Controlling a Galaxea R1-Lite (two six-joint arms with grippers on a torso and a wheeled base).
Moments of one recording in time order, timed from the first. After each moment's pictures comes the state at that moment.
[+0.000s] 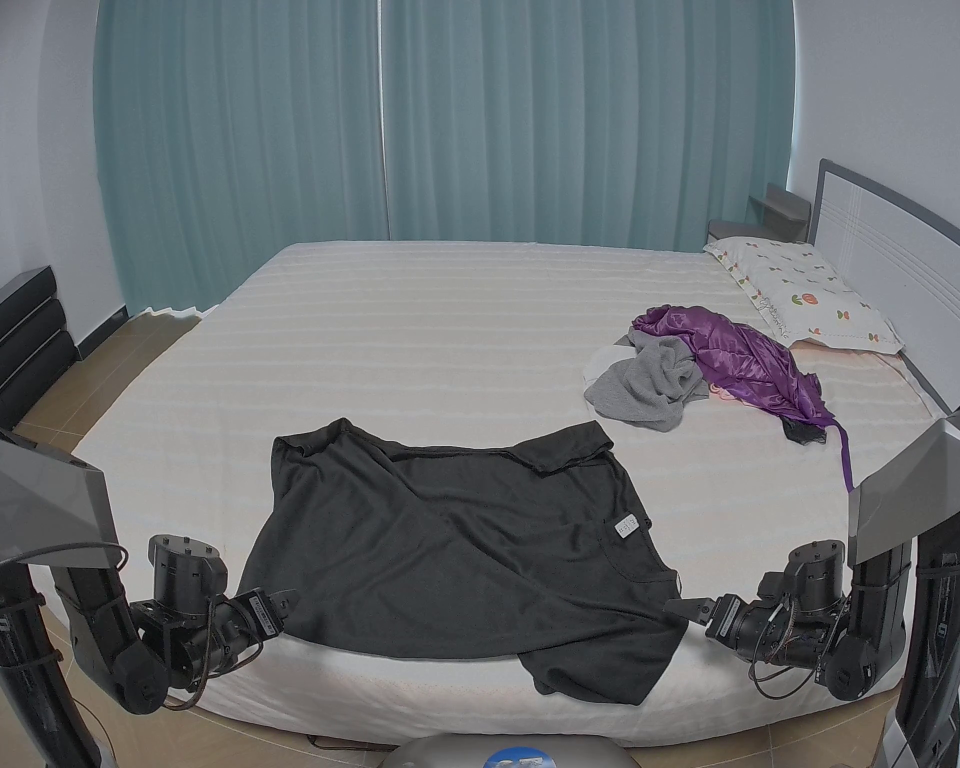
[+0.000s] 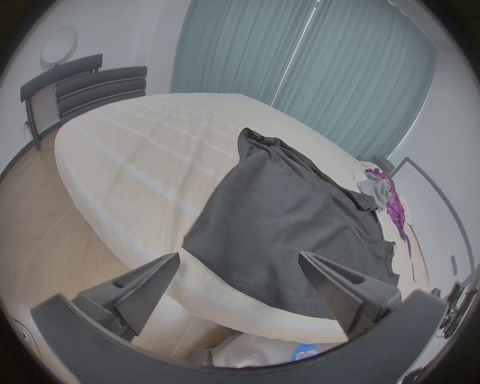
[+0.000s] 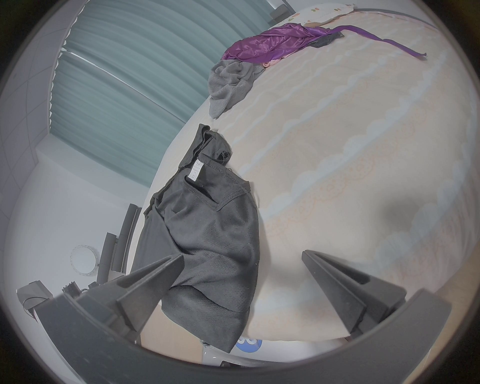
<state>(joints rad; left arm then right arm) -0.23 2.06 -0.14 -1.19 0.18 -0.62 0.26 2.31 -0.09 -1.55 0.21 0.79</state>
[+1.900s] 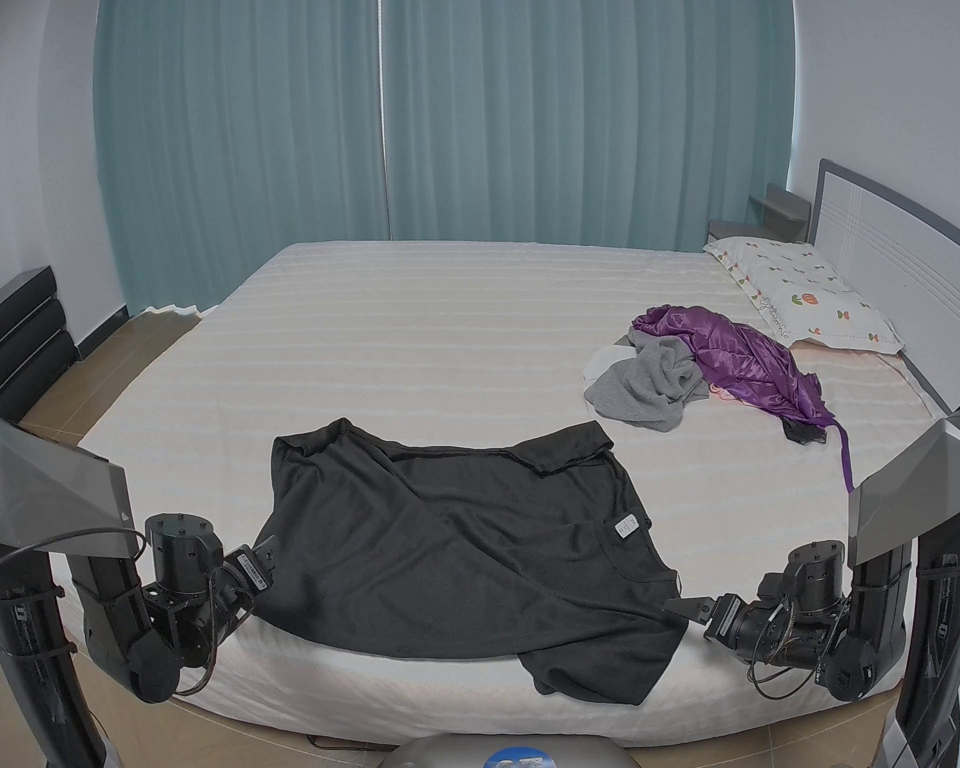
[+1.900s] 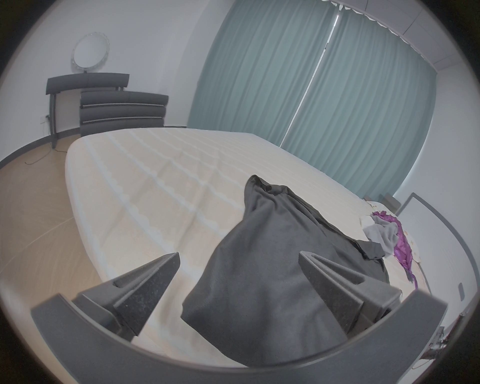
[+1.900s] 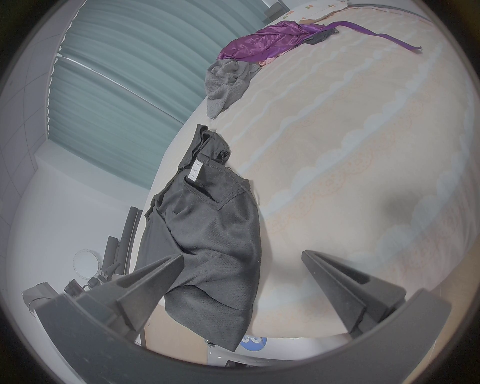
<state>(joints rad) -0.20 2.14 -0.20 -1.41 0.34 -0.63 0.27 2.31 -0.09 -1.55 0.21 0.82</state>
